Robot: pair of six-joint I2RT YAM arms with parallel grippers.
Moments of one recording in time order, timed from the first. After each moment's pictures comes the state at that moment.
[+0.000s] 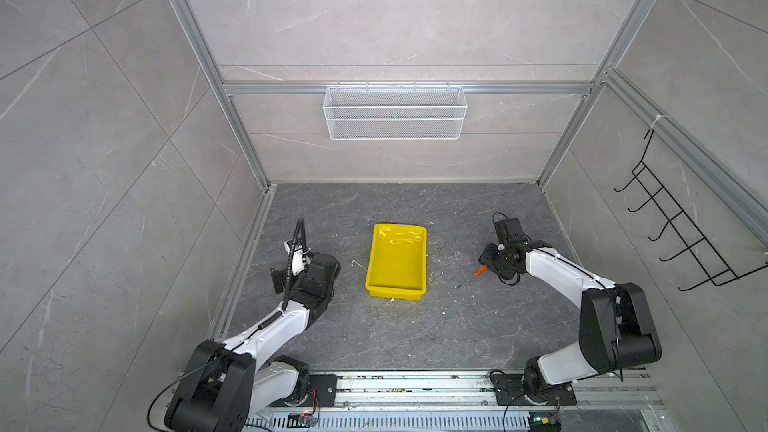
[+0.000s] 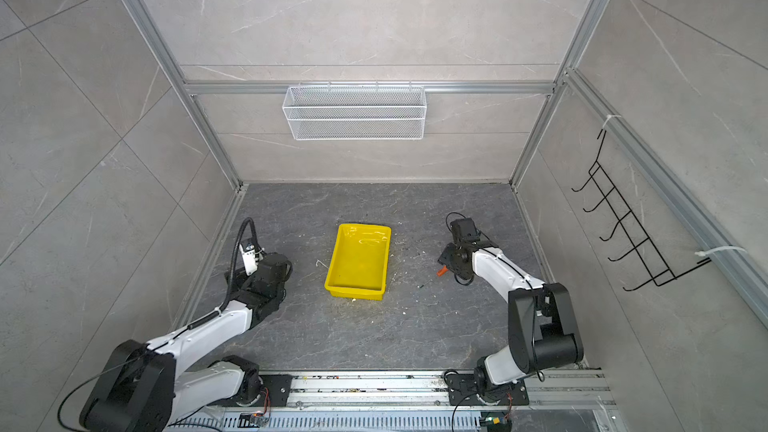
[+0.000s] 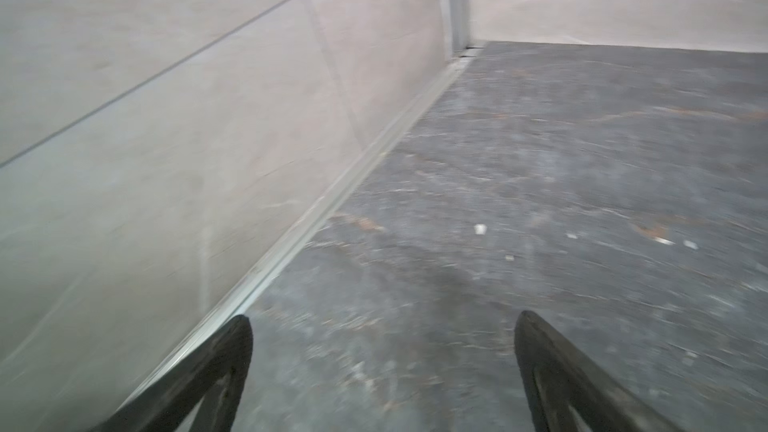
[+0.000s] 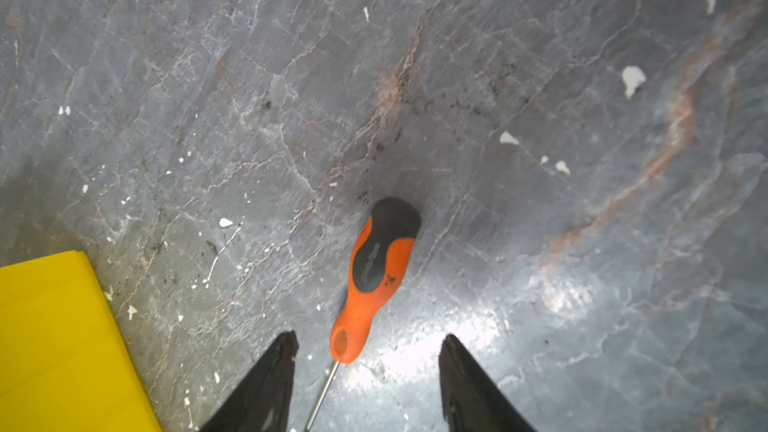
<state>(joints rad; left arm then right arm) -0.37 1.10 0.46 -0.05 -1.06 -0.40 0.15 1.52 0.91 -0.52 0.01 0.72</state>
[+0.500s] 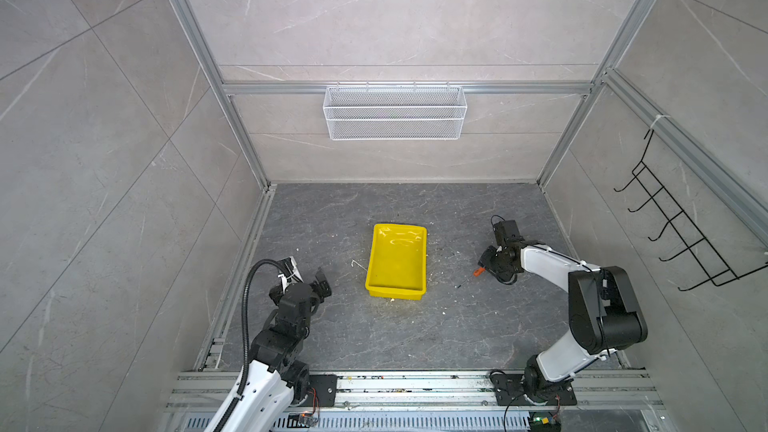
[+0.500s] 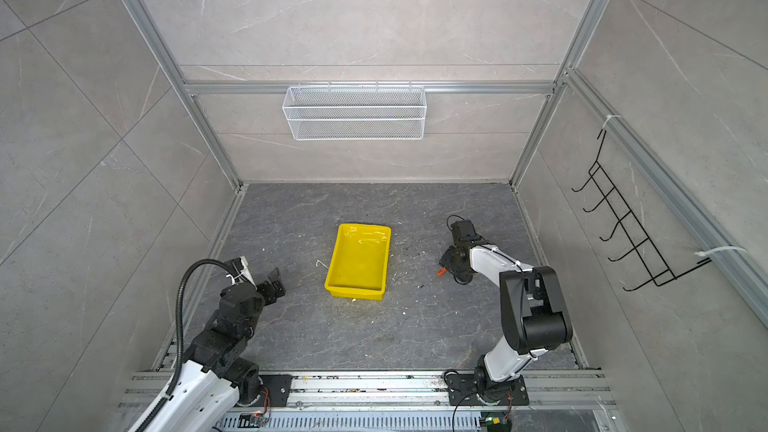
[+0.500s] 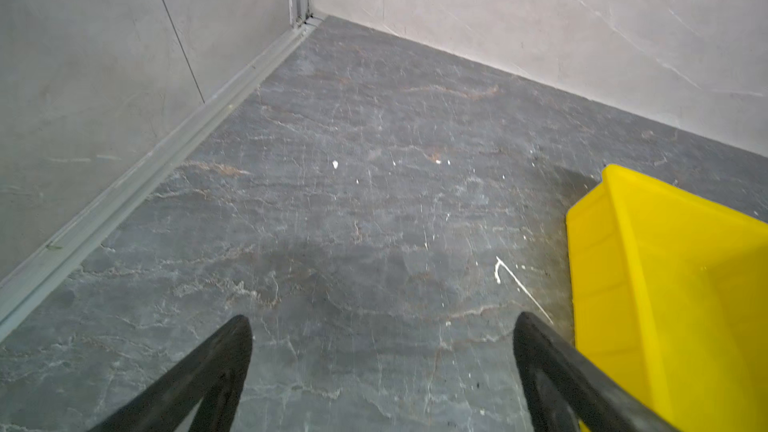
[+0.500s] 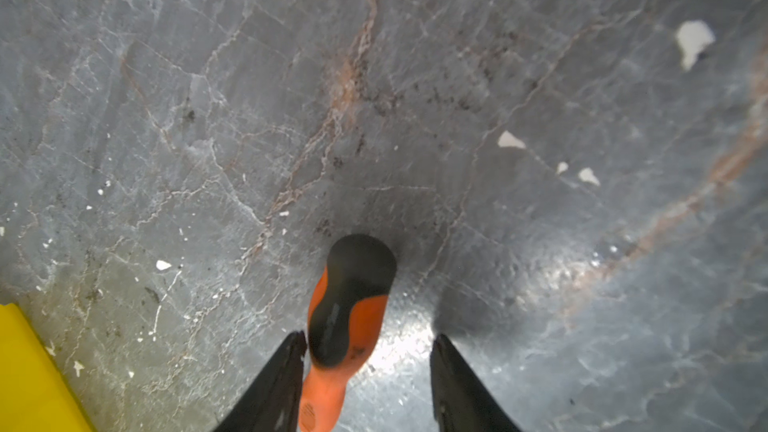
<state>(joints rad) -0.37 0.45 0.32 -0.35 -0.47 -0.42 0.12 1.64 0.91 -0.46 -0.01 0.76</state>
